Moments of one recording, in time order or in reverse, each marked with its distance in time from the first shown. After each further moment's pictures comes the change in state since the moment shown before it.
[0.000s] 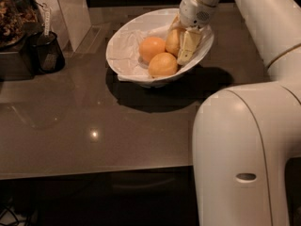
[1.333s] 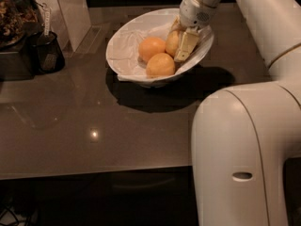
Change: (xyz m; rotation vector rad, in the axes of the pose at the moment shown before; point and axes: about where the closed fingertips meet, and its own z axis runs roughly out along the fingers) arm -0.001 0.003 -0.002 -0.007 -0.028 0.012
